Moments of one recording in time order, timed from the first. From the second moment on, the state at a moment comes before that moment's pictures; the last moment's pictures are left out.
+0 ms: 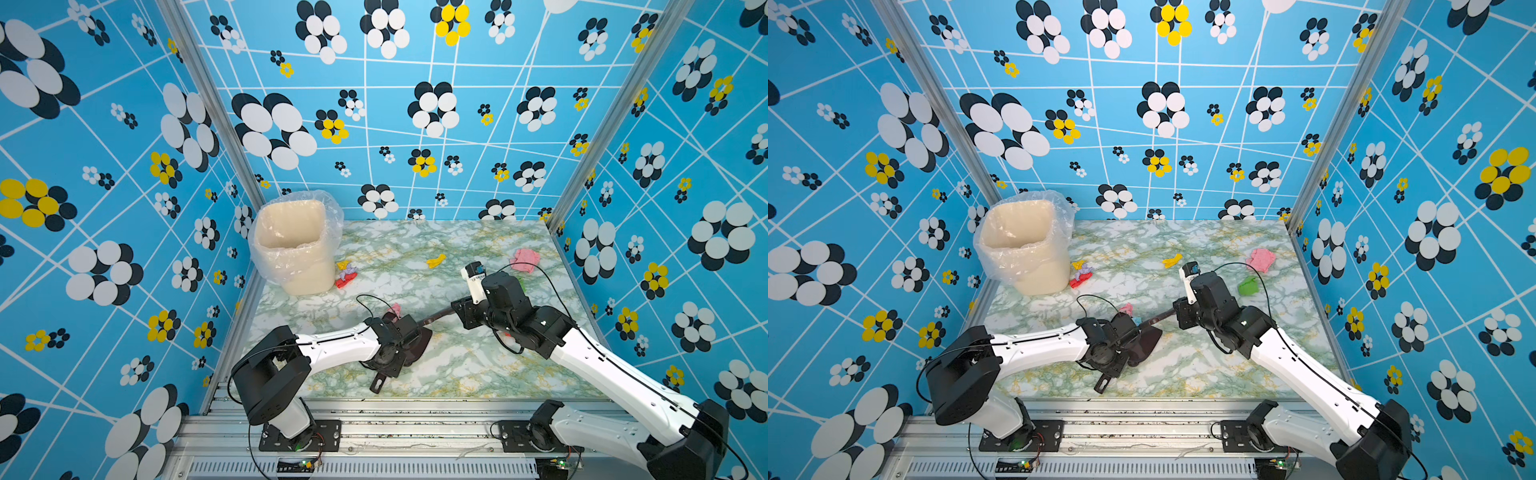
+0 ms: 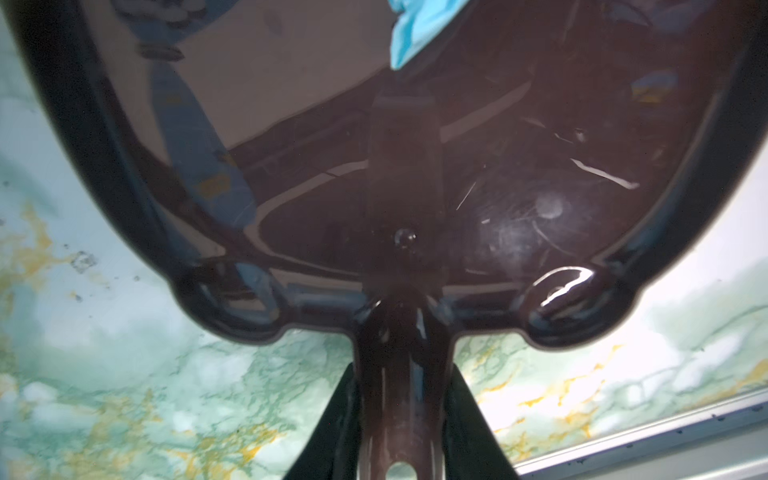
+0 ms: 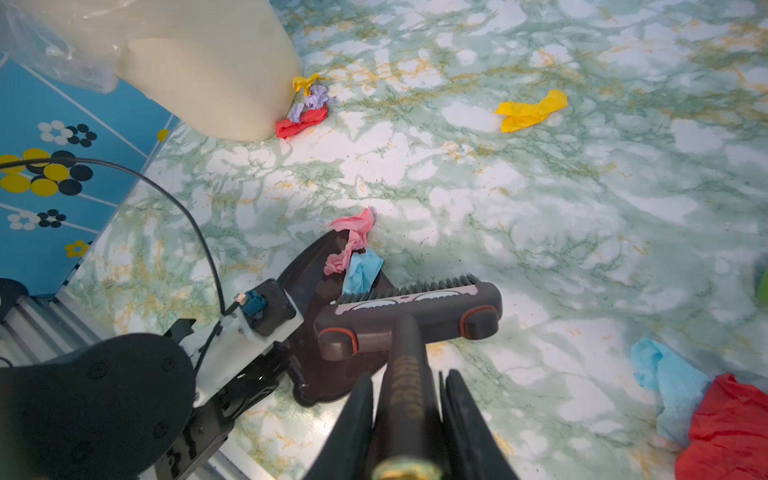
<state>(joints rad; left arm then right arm) -0.94 1.59 0.90 -0.76 -0.04 -0.50 0.69 1.09 0.97 -0.60 0.04 0.33</state>
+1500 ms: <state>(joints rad) -0.94 1.56 0.88 -0.71 -0.01 -0.49 0.69 1.26 1.04 -0.45 -0.01 0.26</state>
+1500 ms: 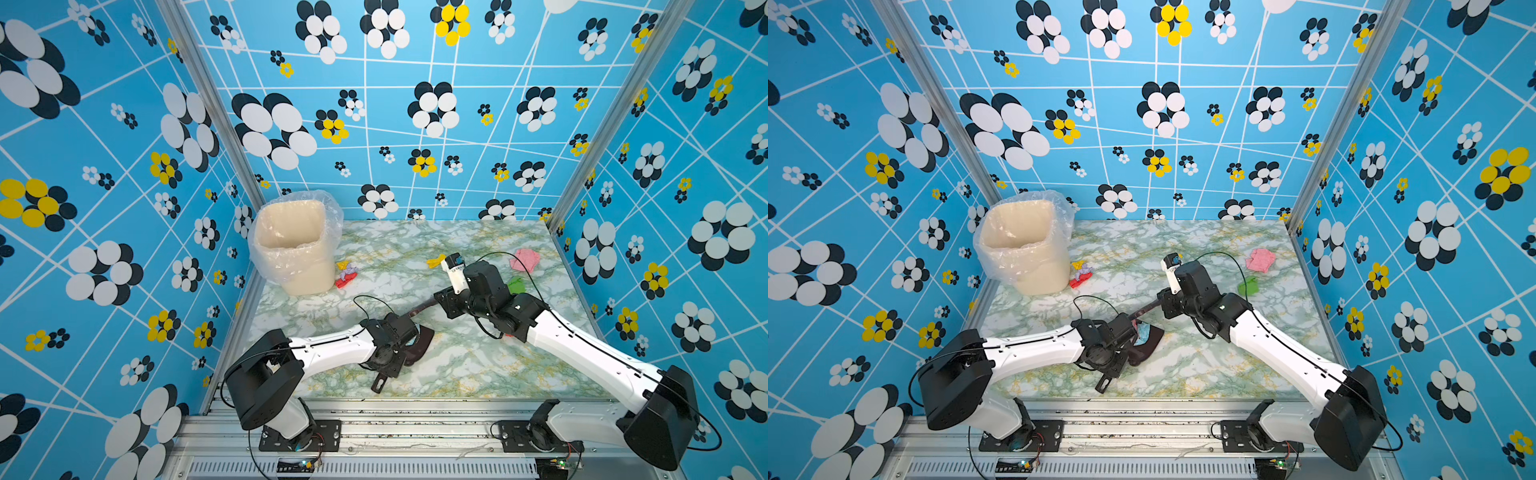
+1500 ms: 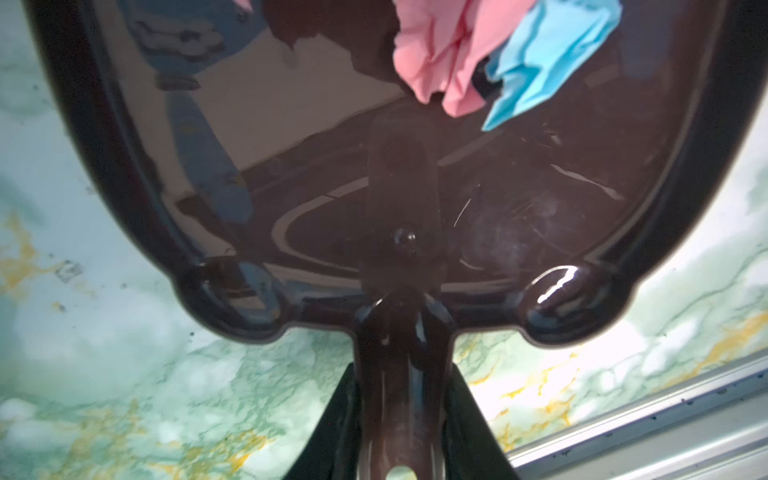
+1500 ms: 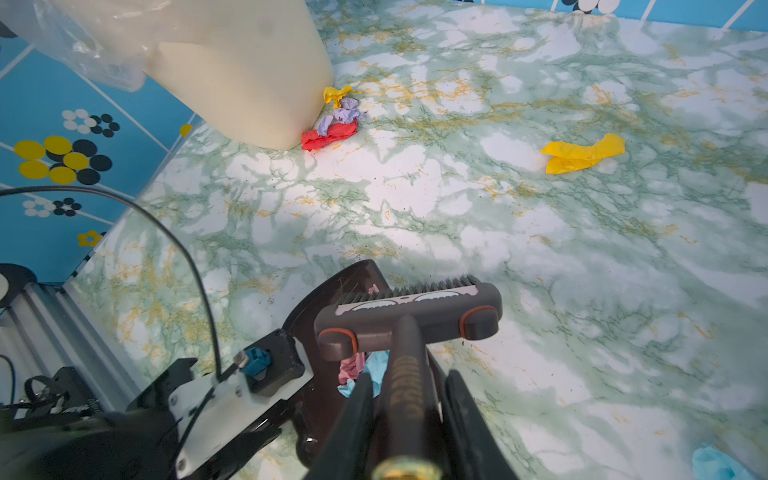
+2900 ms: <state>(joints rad) -0.93 1.50 0.87 -0.72 -0.05 -0.48 0.65 1.08 1.04 -0.55 0.07 0.08</state>
